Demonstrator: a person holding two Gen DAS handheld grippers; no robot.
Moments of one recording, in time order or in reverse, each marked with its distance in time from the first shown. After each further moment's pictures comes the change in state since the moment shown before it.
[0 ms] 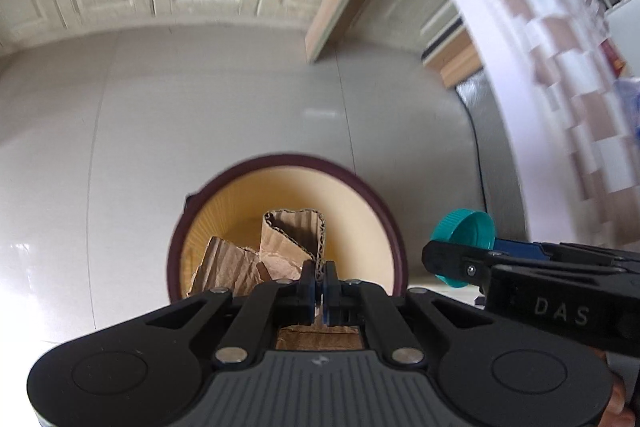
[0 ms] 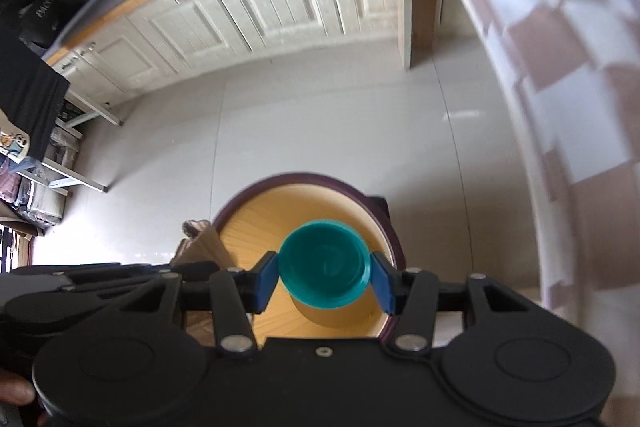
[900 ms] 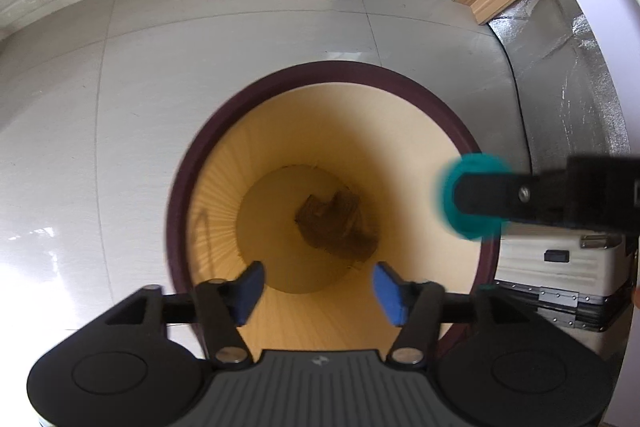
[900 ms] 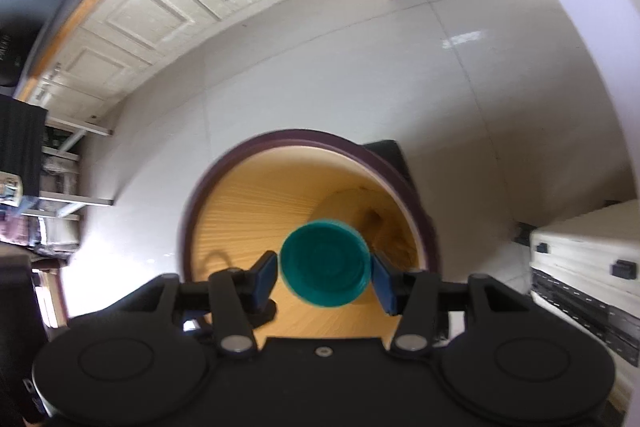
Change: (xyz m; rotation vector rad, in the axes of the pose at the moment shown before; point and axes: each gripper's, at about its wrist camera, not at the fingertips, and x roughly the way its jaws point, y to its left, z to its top) left arm 0.074 0.031 -0.015 0.059 0.138 0.090; right arm 0.086 -0.029 -0.001 0.212 0.130 0.093
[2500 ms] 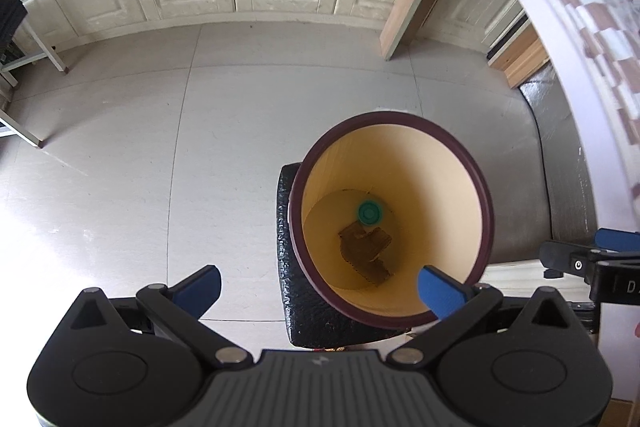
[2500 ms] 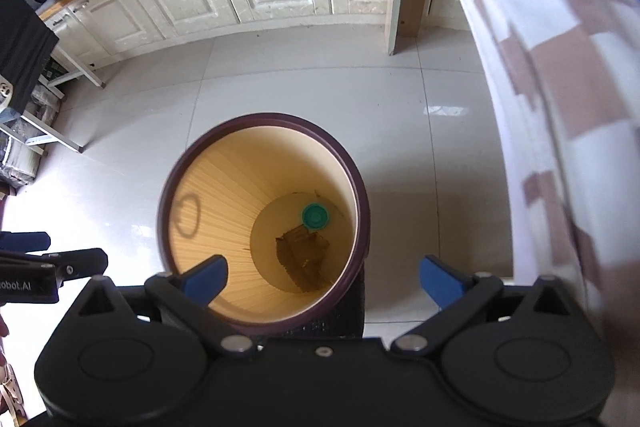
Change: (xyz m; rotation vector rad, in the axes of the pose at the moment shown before) left arm -0.125 0.017 -0.070 -0.111 -0.187 0.115; right arm -0.090 0.020 -0.067 -0.302 -0.120 -0.184
